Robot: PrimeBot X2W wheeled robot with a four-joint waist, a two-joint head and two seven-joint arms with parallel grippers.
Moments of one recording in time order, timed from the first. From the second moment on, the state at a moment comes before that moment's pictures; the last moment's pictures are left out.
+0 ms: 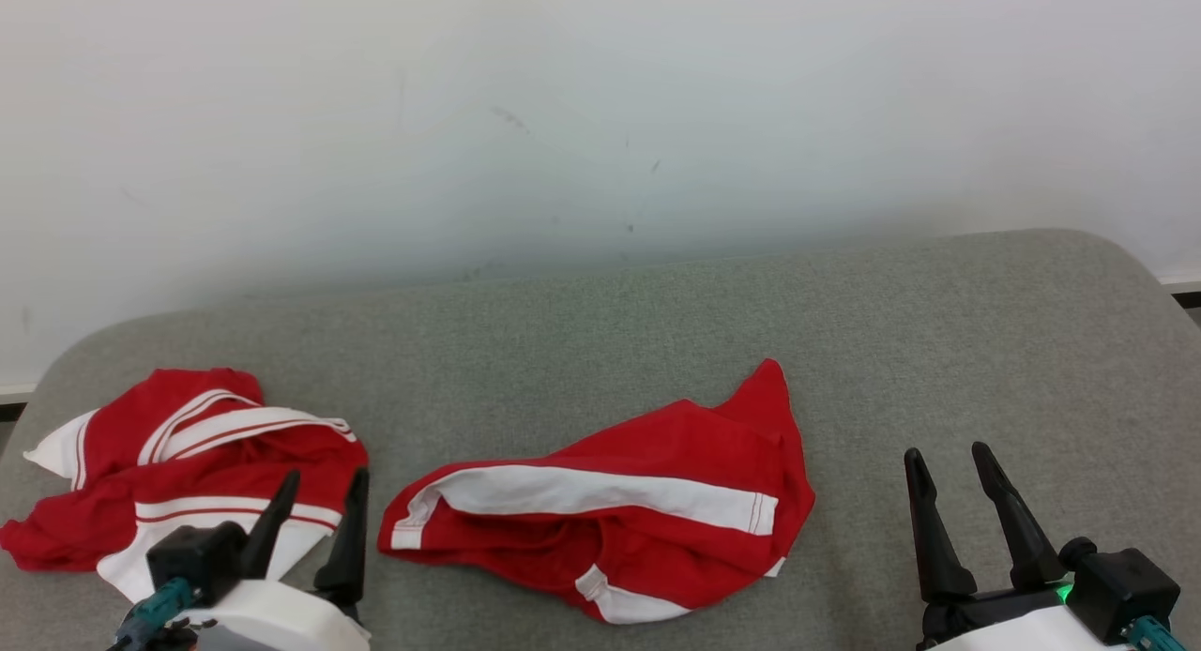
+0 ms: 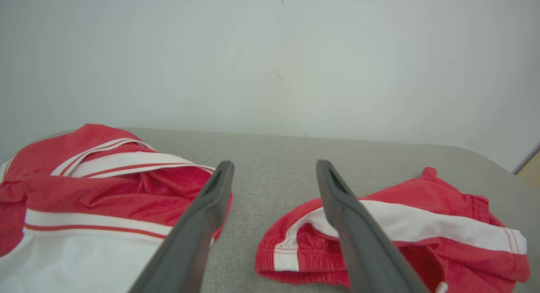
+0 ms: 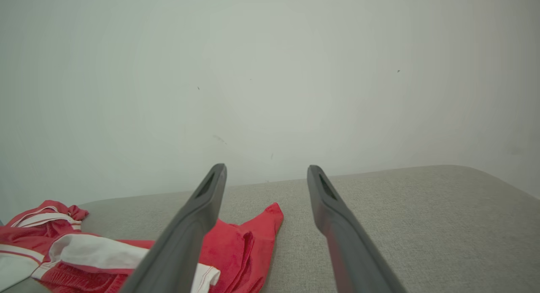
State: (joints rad) left arm -0.19 0.35 -0.34 0.35 -0.60 0.04 -0.26; right arm -0.10 -0.07 0.15 0.21 0.37 0.13 -0.26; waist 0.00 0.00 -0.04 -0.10
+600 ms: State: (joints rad) left arm 0.03 0.21 -0.13 0.10 -0.35 0.11 -0.26; right arm -0.06 -0.07 0.15 0.17 0.36 0.13 -0.26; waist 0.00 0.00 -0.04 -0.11
